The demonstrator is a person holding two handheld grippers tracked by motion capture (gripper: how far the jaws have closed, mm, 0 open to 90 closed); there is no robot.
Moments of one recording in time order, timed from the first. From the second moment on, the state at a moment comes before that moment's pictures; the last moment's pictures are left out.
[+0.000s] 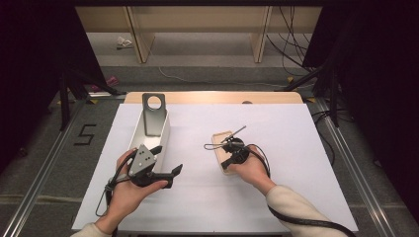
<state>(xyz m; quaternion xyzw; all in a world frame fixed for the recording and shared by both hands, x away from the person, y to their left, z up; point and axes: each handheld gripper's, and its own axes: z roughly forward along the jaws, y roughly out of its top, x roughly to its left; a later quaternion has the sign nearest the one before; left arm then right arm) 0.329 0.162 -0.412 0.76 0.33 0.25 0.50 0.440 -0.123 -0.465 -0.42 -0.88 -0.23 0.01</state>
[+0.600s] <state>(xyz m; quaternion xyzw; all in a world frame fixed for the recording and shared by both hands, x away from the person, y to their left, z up) 0.329 0.162 -0.412 0.76 0.33 0.25 0.50 0.446 -0.095 -0.469 -0.41 -0.88 -0.25 0.01</state>
